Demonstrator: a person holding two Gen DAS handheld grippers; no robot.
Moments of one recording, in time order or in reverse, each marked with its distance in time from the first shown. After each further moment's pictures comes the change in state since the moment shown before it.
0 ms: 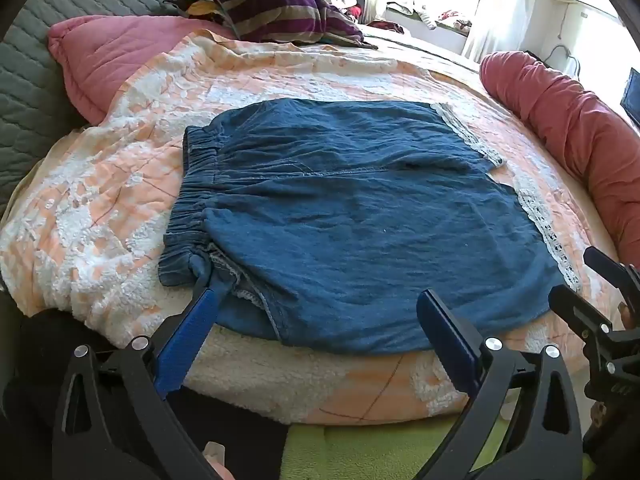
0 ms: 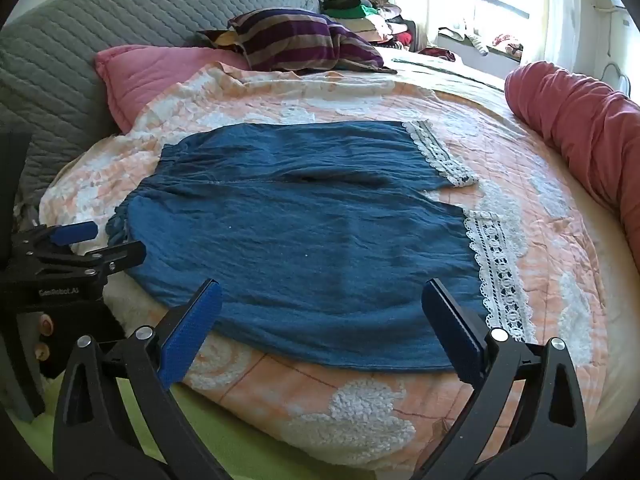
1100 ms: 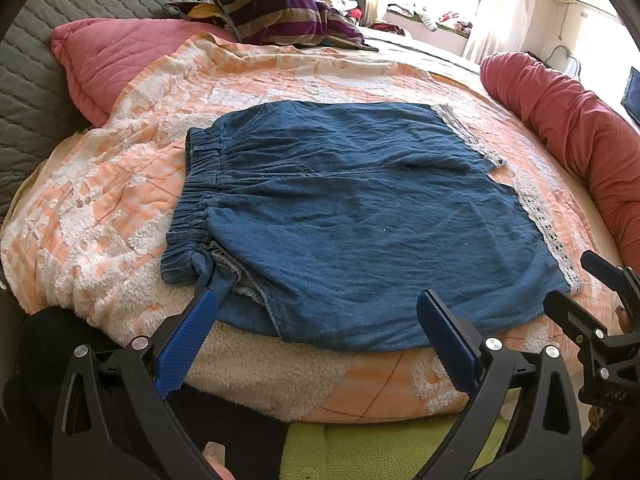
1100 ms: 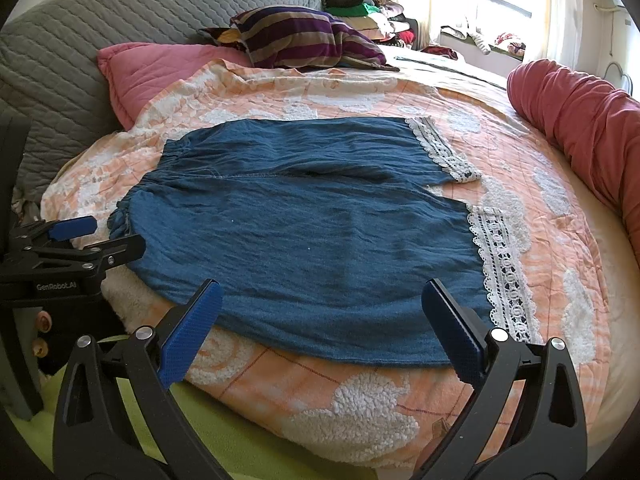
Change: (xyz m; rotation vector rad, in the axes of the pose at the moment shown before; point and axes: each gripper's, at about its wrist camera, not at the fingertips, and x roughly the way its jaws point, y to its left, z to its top) left arm -0.004 -0.001 -0.001 -0.001 -0.005 0.003; right arm 0.002 0.003 -0.004 0.003 0.003 0.011
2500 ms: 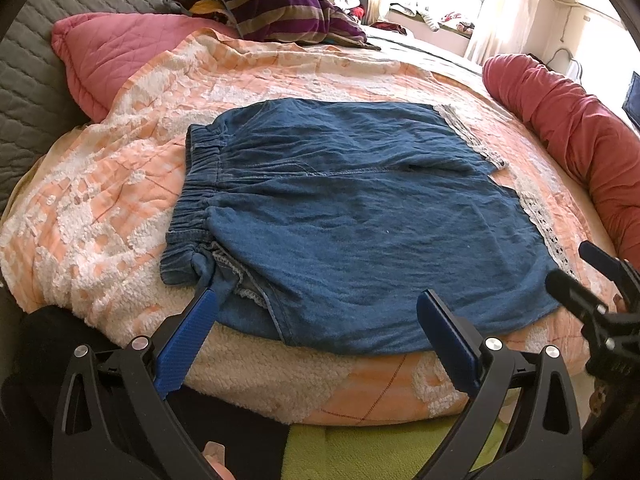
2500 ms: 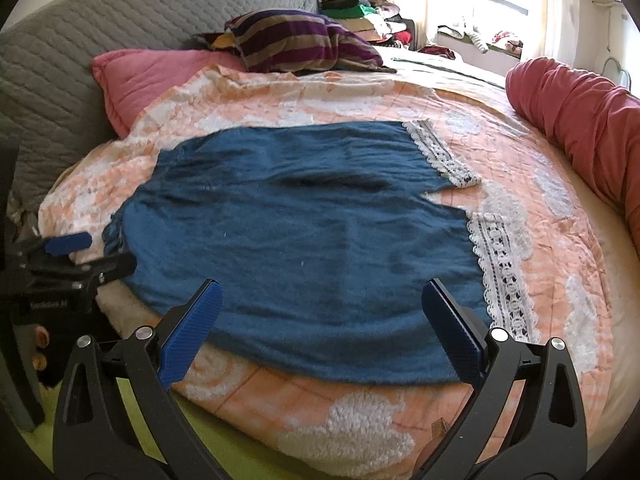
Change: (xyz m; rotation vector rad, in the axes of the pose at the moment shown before) left arm 0.003 0.004 -0.001 -0.008 0.004 -0.005; right arm 0.008 -0.009 0.015 0.029 -0.017 0.003
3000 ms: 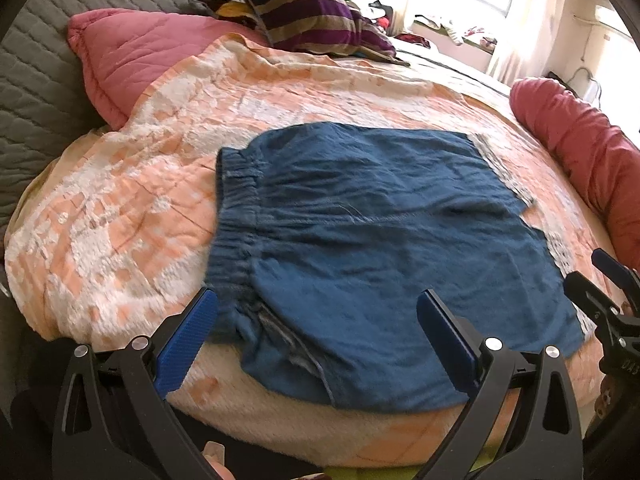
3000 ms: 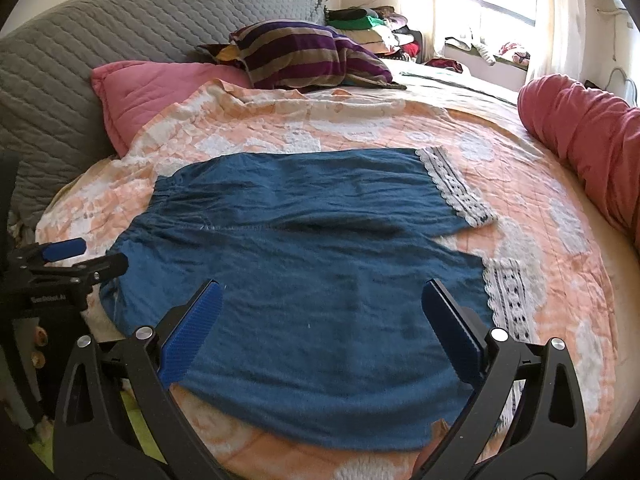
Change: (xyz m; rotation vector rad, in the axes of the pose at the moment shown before) left arm 0.017 0.035 0.046 -0.070 -0.016 0.051; right arm 0.027 0.007 0.043 -0.027 -0.034 0.019
